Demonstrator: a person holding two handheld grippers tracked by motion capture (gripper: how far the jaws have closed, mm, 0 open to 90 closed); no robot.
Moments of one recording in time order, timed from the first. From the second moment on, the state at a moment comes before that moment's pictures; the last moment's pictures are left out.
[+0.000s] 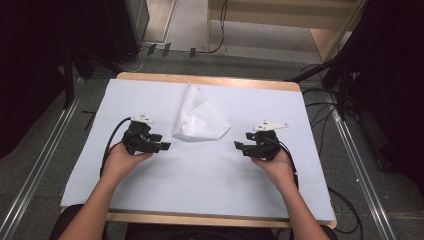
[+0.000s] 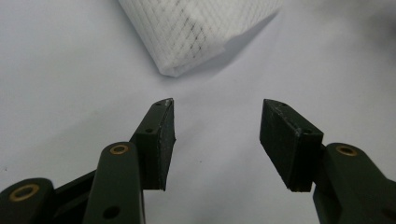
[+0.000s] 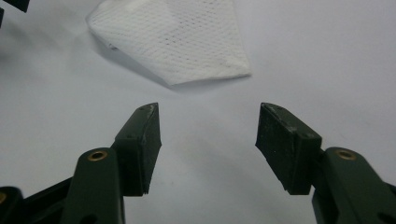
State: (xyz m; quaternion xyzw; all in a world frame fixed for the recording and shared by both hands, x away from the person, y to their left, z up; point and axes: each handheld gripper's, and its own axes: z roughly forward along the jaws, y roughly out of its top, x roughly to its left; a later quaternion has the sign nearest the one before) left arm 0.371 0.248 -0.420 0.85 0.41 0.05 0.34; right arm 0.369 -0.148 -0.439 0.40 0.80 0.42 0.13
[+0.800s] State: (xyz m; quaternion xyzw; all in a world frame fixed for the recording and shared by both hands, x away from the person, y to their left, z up) left arm 0.379 0.253 -0.421 0.85 0.40 0.05 0.35; right arm 0.367 -0.156 -0.447 0.42 0.80 0.41 0.09
